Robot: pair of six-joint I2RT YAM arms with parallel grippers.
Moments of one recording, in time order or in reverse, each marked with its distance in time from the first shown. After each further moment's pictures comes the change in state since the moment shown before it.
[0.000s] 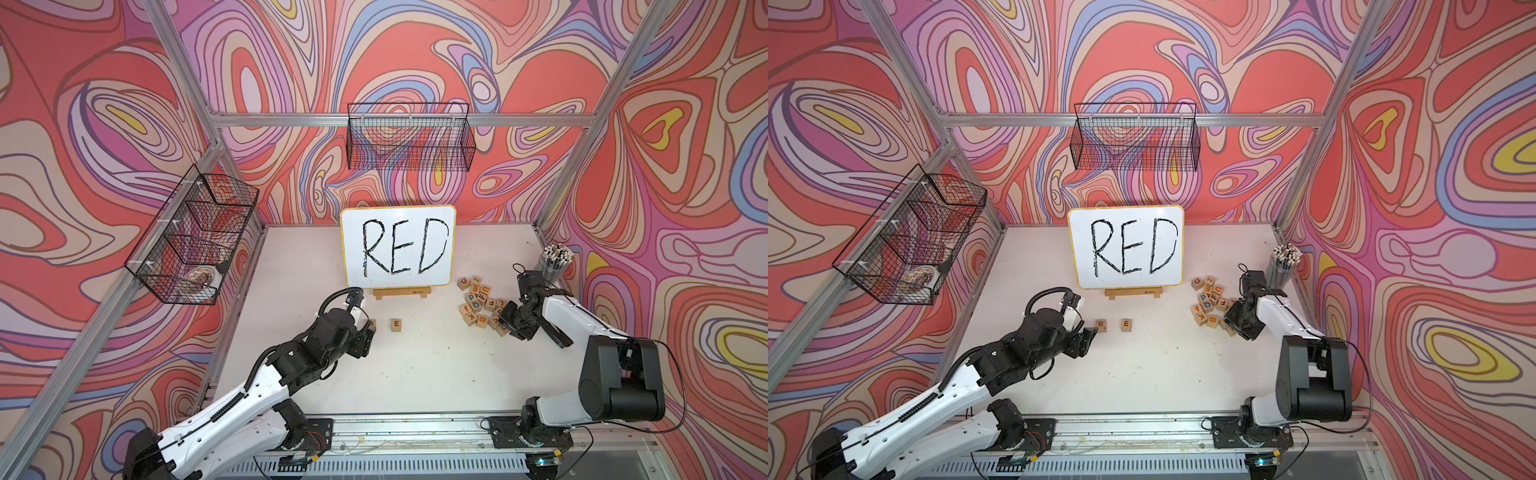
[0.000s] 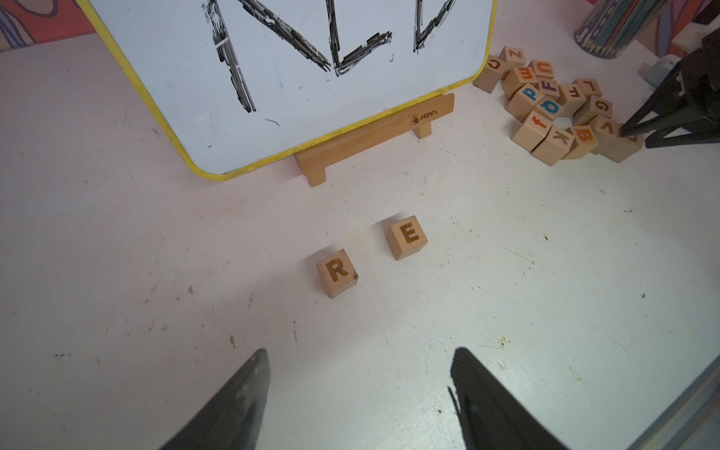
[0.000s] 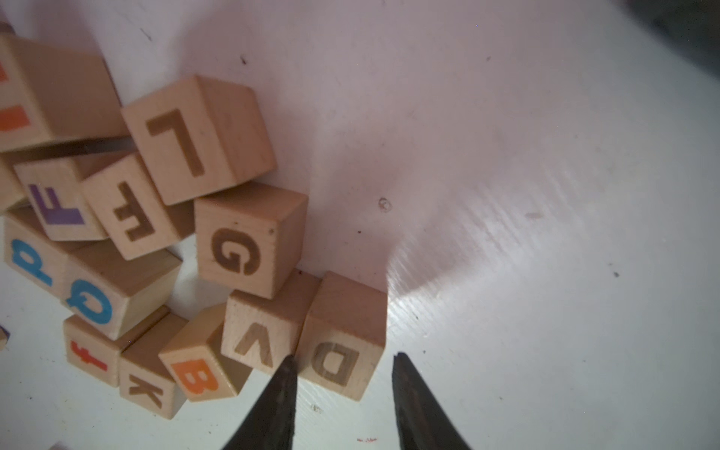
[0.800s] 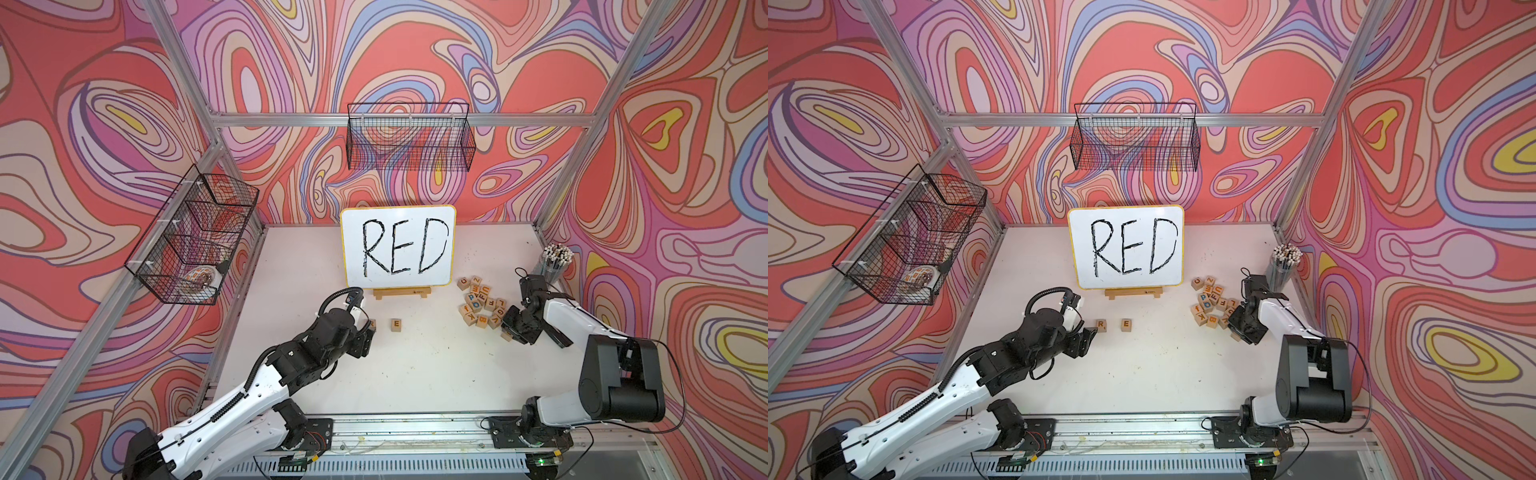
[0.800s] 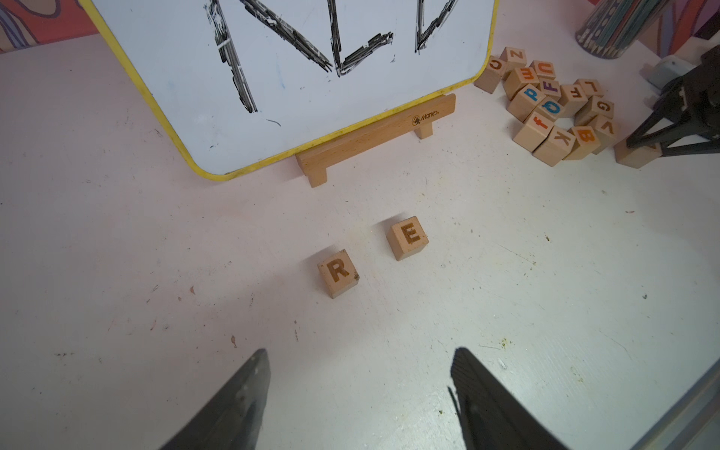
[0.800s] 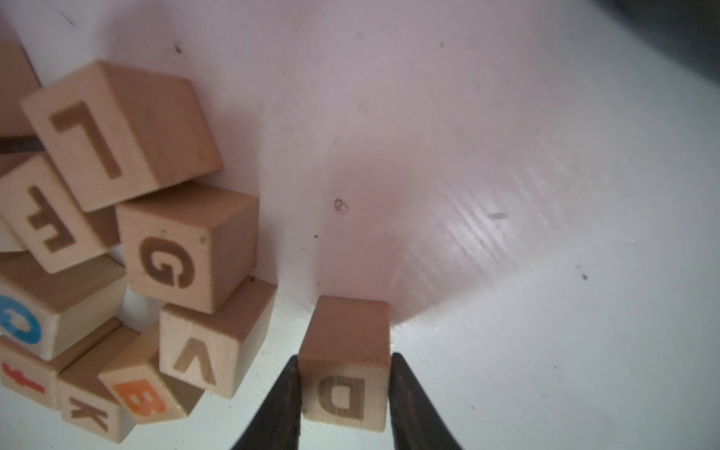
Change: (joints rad) left arm 0.000 0.000 0.000 0.000 -0.002 0.000; right arm -0.029 -0.008 -0.040 0.007 0.020 -0.033
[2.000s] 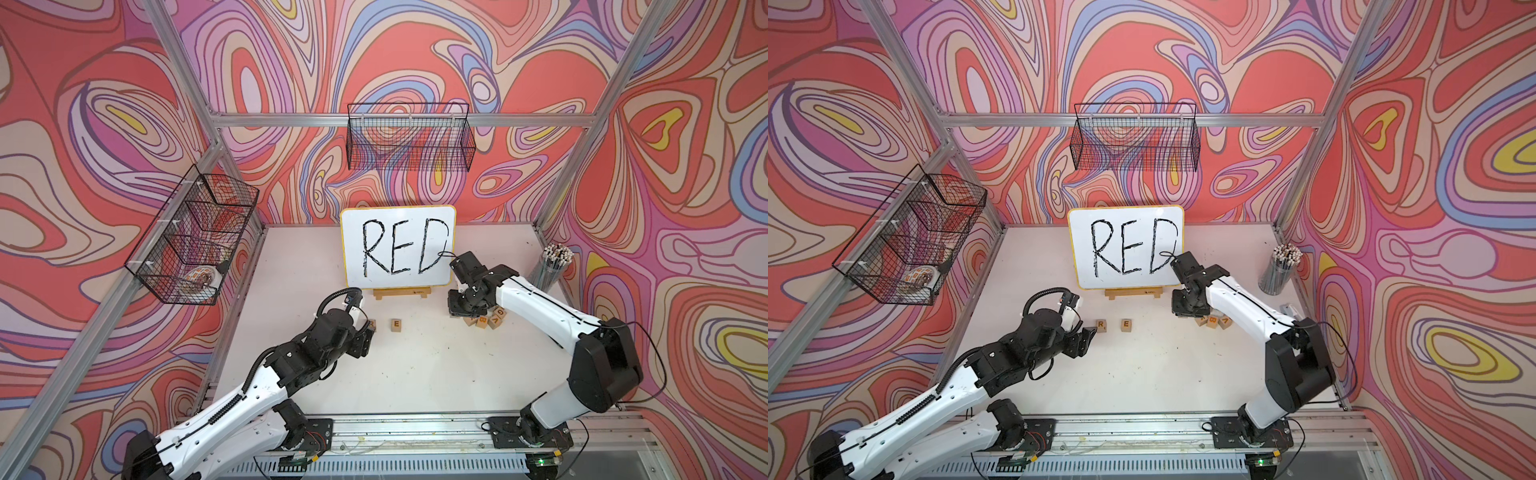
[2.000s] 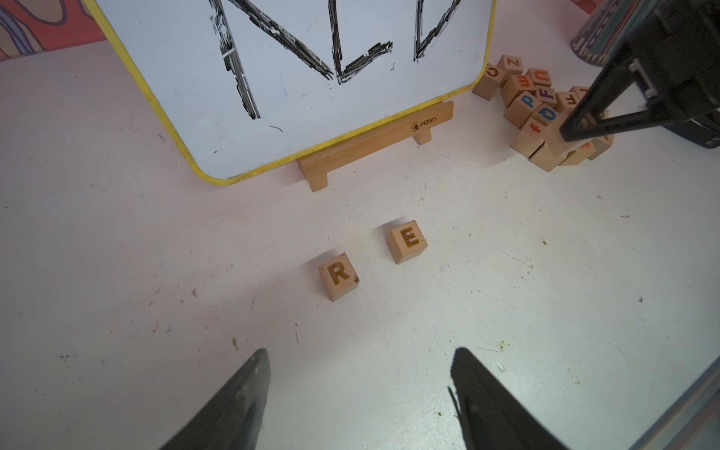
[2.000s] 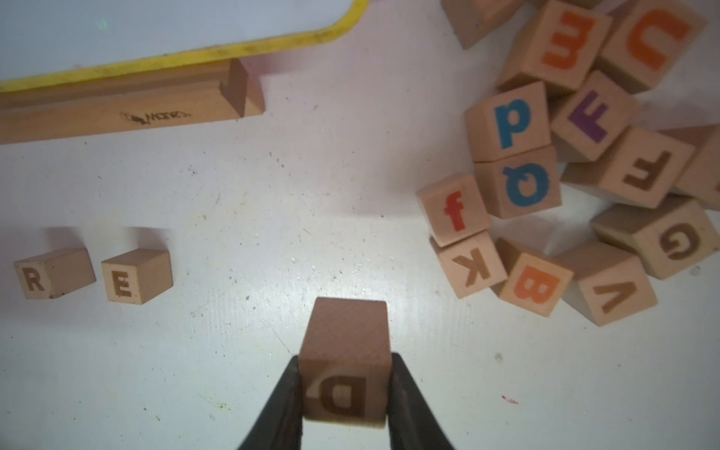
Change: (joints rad) left arm 0.000 -0.014 0.000 0.000 -0.004 0.000; right arm 0.607 0.157 0.423 -0.171 0.060 -0.141
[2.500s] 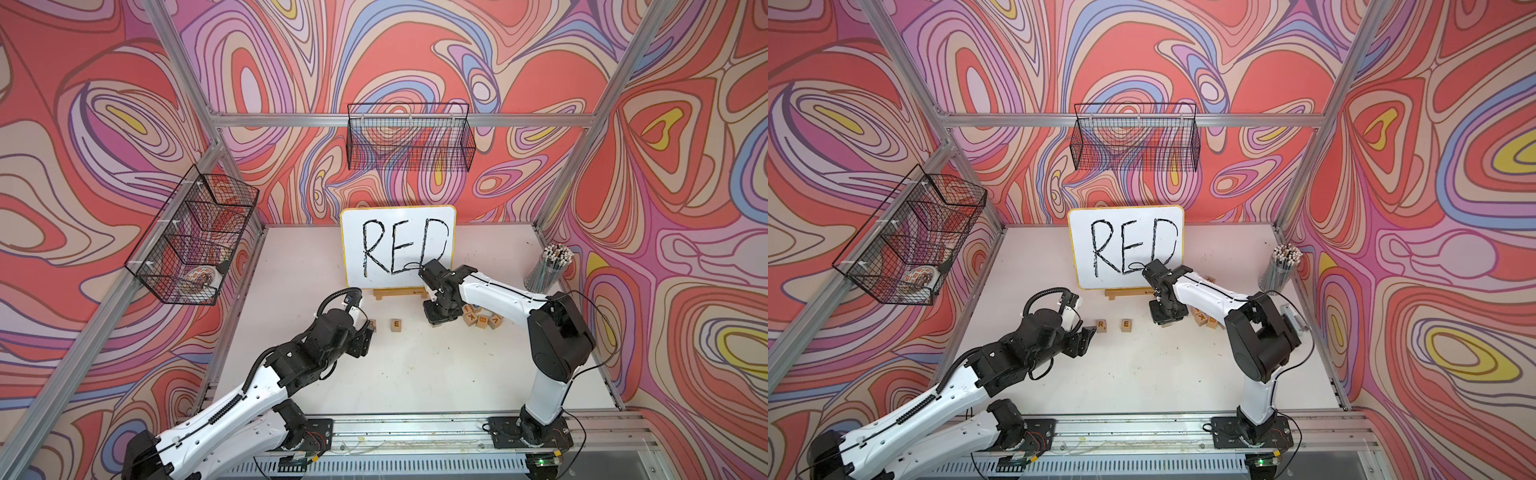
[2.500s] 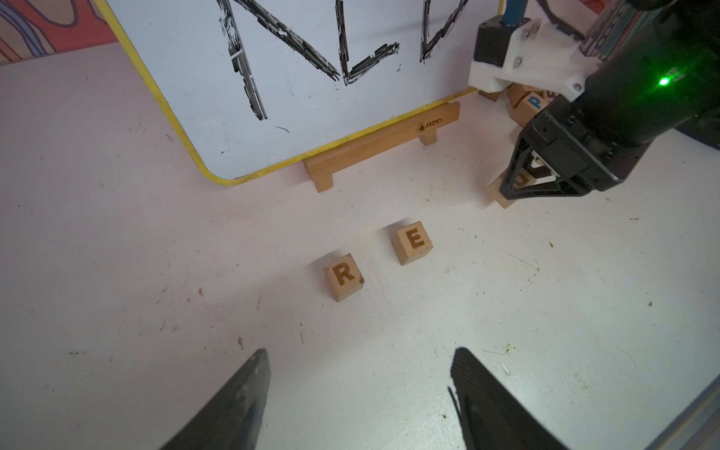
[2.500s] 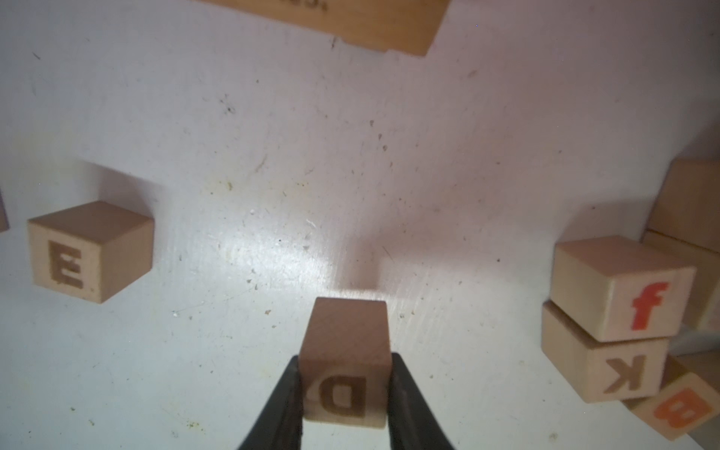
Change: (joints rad) left arm 0.000 0.001 0.000 0.000 -0.016 0.000; right arm 0.111 0.215 0.101 -0.016 0.006 -0.153
